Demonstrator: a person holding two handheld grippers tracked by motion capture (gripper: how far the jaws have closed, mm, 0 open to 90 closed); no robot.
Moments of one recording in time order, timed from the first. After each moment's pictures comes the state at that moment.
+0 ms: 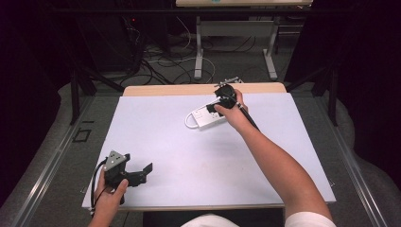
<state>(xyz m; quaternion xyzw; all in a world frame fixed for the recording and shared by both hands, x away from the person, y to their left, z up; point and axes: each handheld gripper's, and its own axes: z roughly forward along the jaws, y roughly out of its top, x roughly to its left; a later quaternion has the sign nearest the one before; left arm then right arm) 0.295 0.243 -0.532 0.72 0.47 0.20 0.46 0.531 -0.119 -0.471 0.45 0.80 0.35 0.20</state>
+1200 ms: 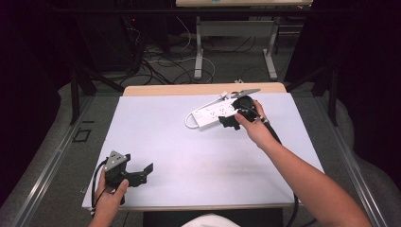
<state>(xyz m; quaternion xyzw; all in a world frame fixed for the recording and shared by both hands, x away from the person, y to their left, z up) 0.294 0.242 -0.531 0.73 0.47 0.20 0.46 0.458 -0.166 -0.452 0.42 0.80 0.38 0.21</state>
